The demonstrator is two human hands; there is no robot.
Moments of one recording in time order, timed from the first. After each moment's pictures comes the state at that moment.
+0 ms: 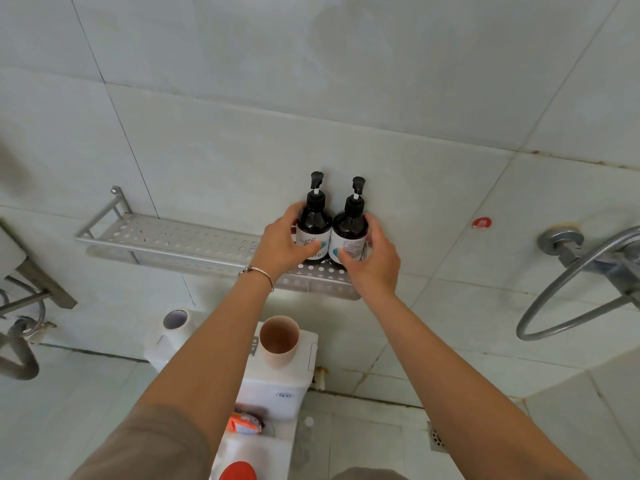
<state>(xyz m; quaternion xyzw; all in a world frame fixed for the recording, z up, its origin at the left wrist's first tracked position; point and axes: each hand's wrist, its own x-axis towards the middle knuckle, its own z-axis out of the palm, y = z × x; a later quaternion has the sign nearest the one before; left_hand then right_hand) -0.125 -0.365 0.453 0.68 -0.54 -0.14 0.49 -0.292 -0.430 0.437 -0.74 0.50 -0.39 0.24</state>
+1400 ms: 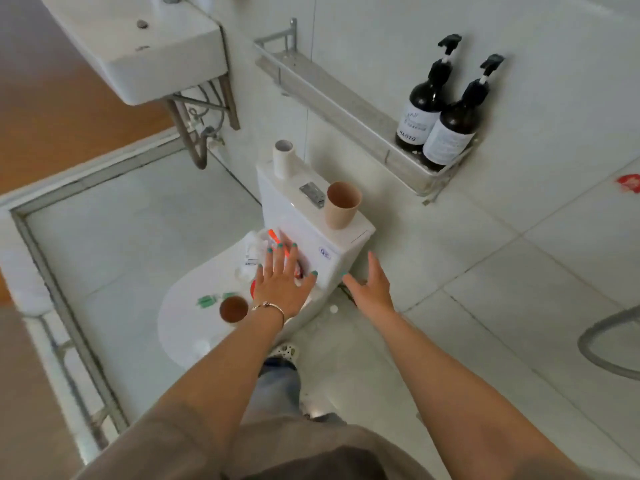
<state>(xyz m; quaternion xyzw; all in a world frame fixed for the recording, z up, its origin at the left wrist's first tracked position) -0.345 -0.142 0.279 0.96 -0.16 -0.17 0.15 -0.419 -0.315 0.283 -0.81 0.34 0.02 0.48</state>
